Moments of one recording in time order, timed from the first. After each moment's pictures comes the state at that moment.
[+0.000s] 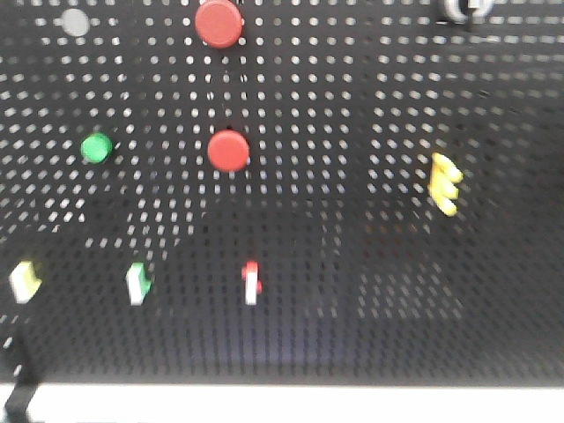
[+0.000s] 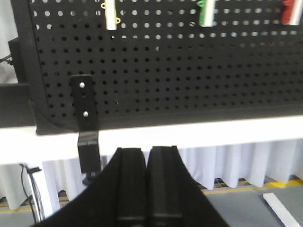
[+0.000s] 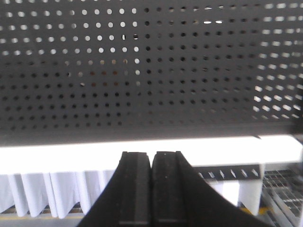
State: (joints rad) left arm -0.16 -0.01 0.03 -0.09 0.12 0.07; right arm -0.04 -0.01 0.03 -0.03 0.10 0.04
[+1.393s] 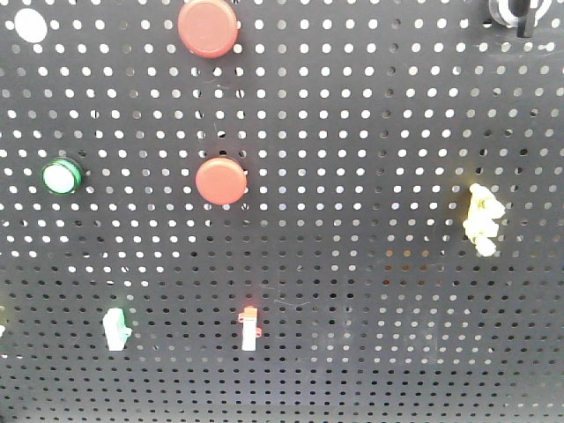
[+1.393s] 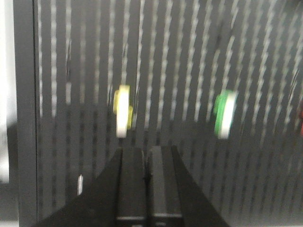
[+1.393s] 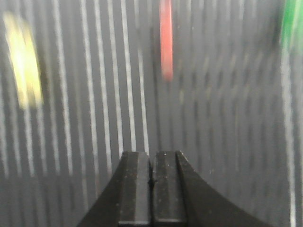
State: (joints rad) left arm -0.16 0.05 -0.13 -0.11 -0.07 0.03; right arm -0.04 0.09 -0.29 -0.04 -0.06 0.08
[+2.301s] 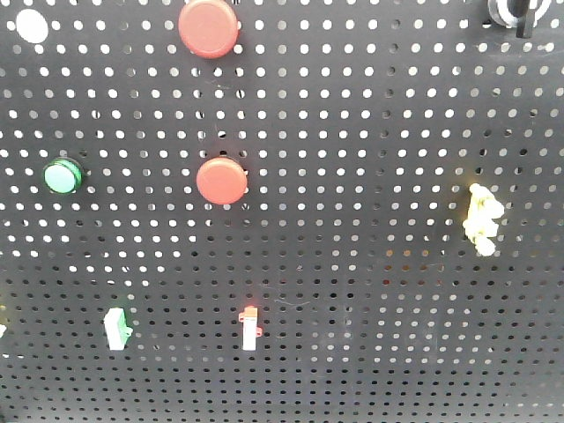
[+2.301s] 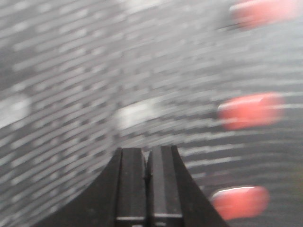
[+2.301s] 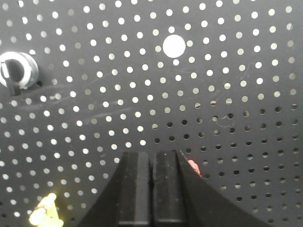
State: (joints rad) left arm -0.42 0.76 -1.11 -0.31 0.21 0.27; right arm -0.04 0.55 -0.92 0.11 0.28 0.05
